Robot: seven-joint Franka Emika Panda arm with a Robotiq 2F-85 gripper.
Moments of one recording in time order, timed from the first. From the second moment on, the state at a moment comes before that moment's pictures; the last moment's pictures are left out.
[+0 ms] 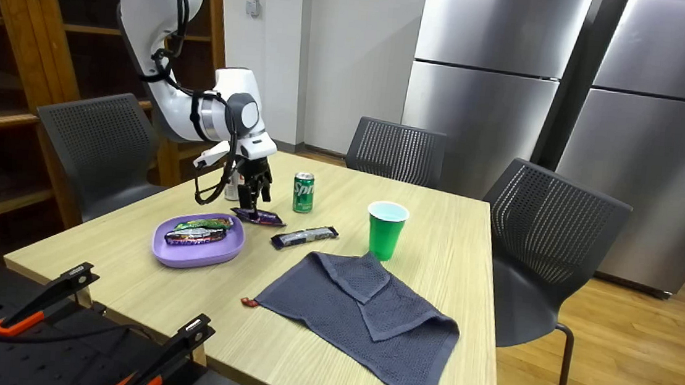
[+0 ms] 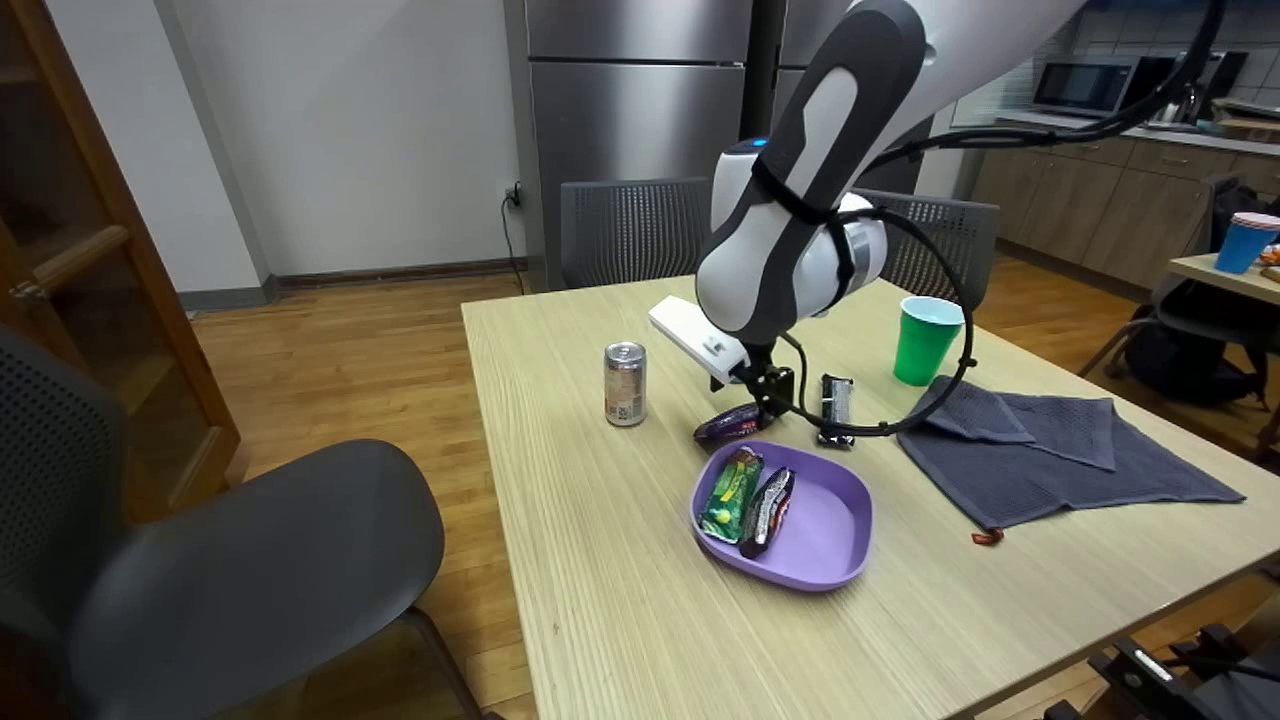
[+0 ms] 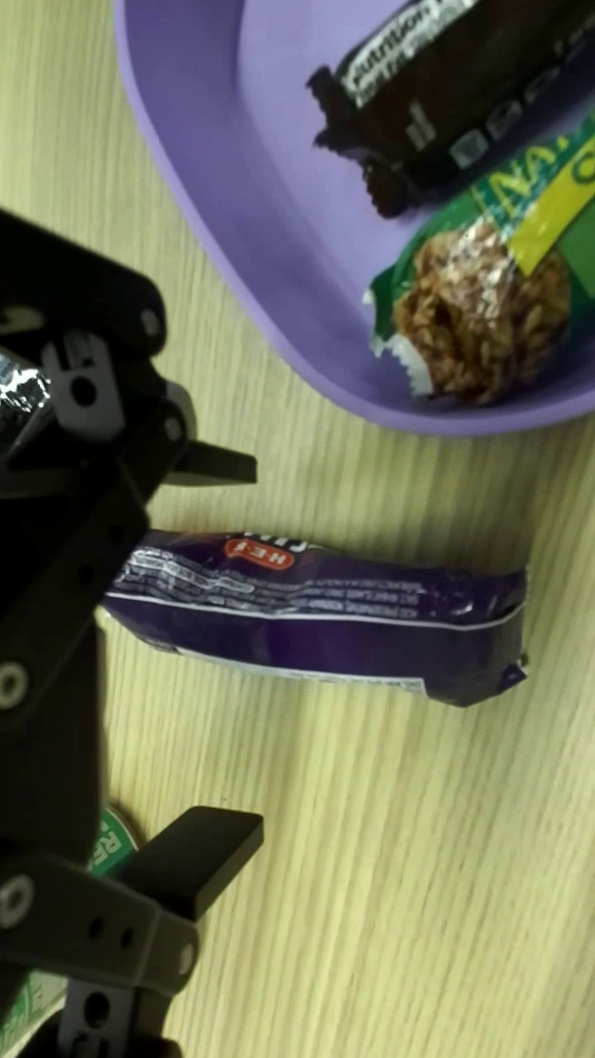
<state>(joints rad) 0.38 0.91 -0.22 -1.80 0.01 2.78 1.52</state>
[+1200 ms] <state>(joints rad) 0.37 0.97 -0.21 -1.70 0.01 2.71 1.52</state>
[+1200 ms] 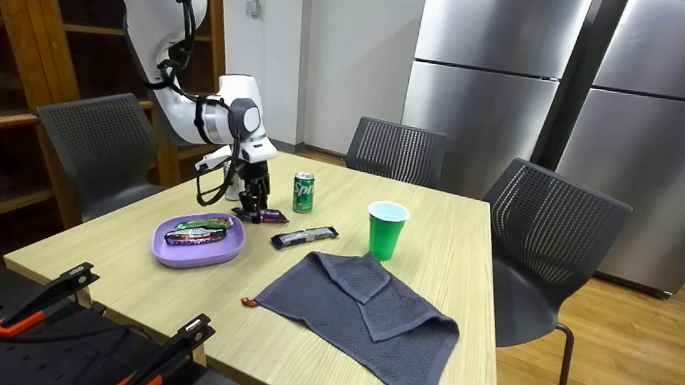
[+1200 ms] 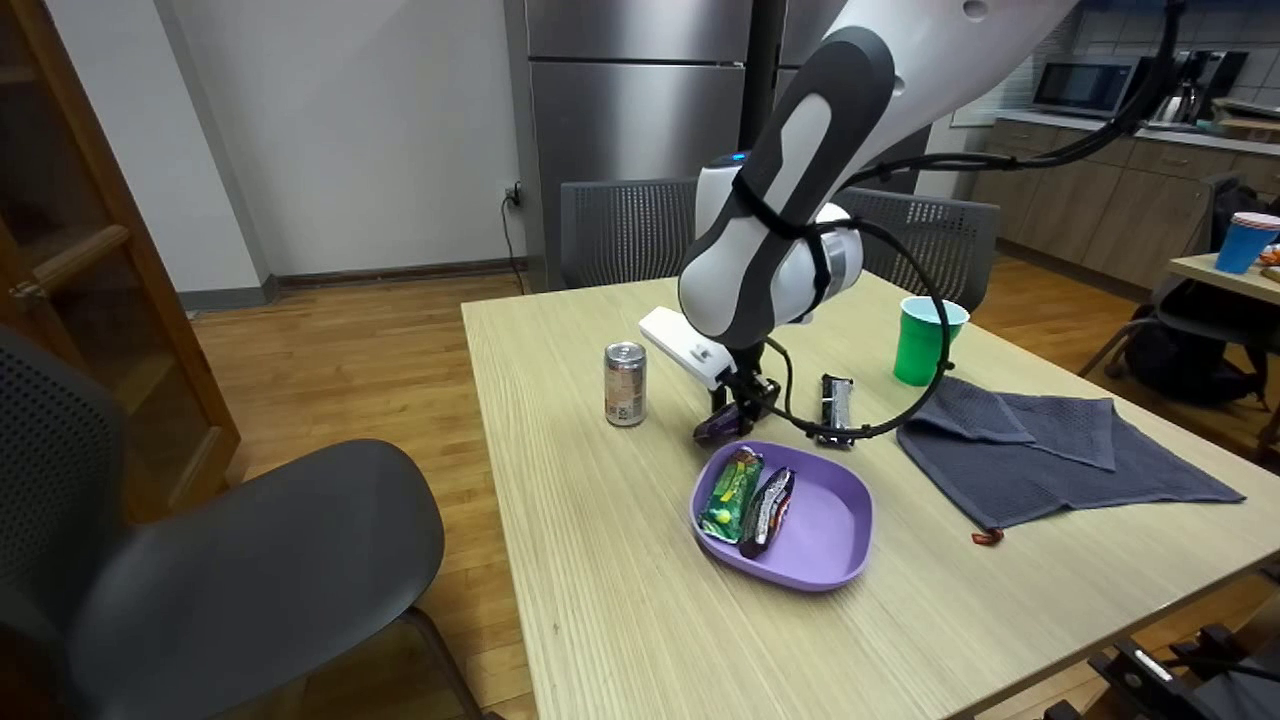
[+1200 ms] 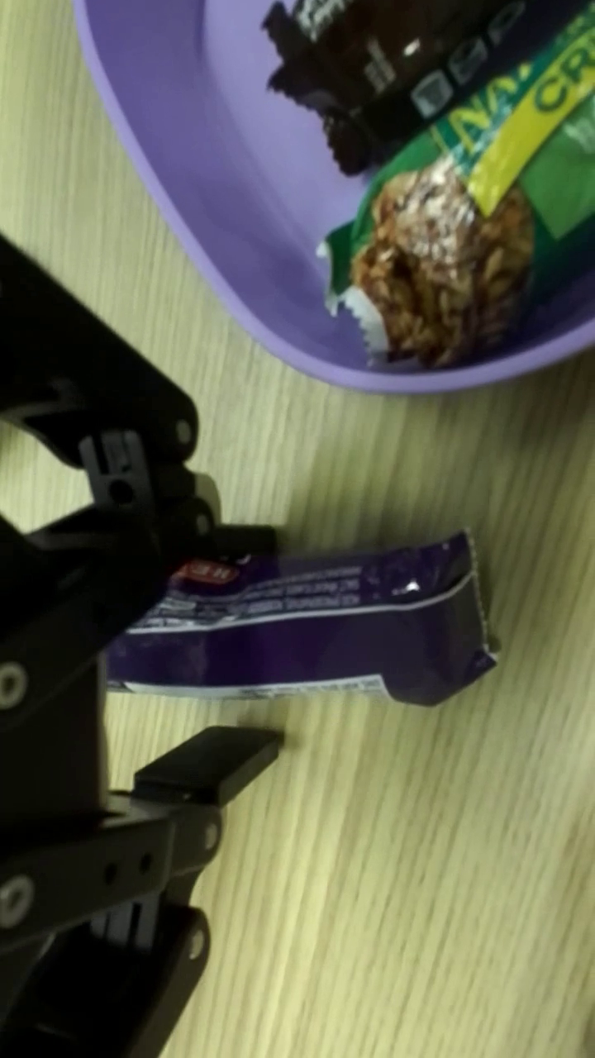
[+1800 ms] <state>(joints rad) 0.37 0.97 -0.20 -1.70 0.01 2.69 1.52</state>
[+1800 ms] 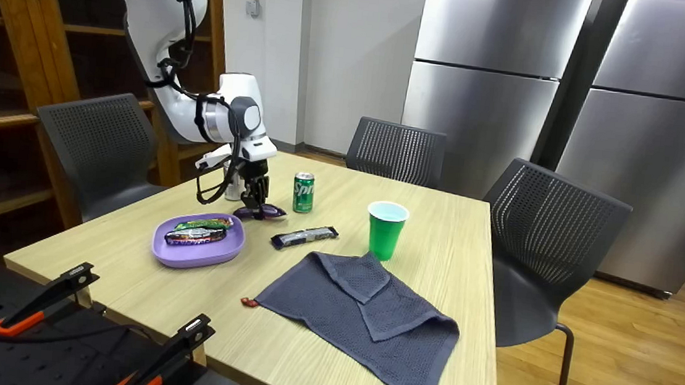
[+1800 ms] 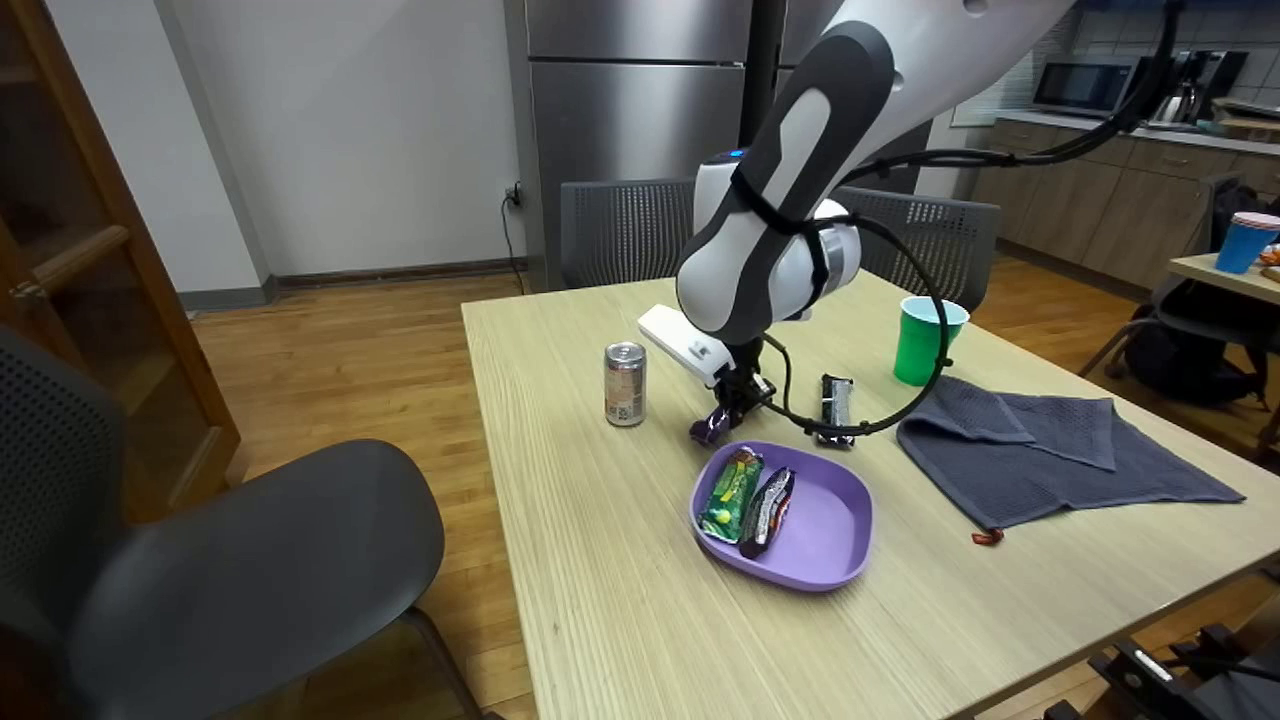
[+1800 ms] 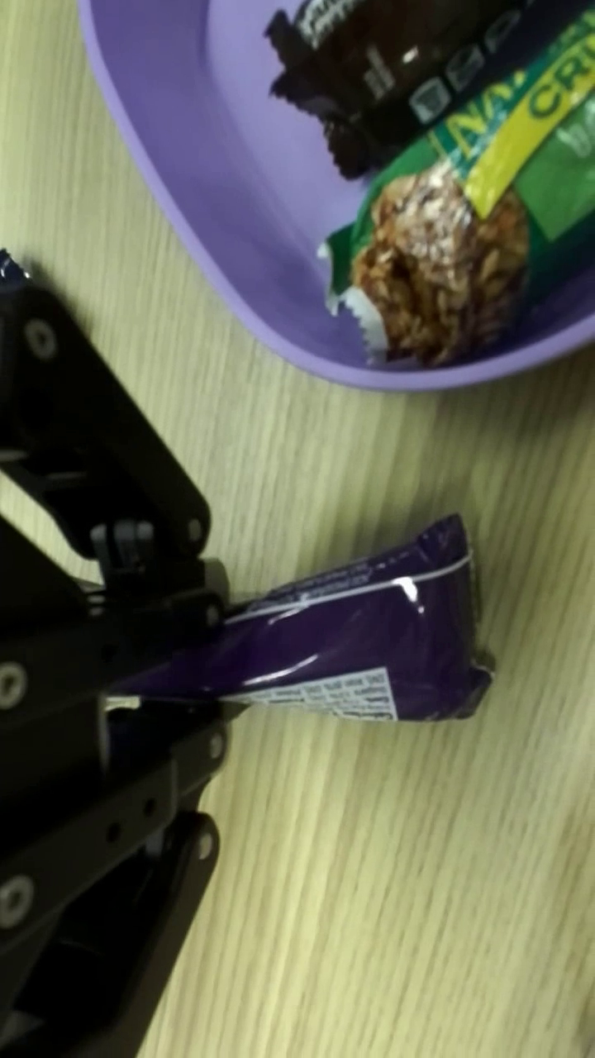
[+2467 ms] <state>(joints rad) 0.37 0.93 -0.20 -1.74 0.01 2.77 1.51</state>
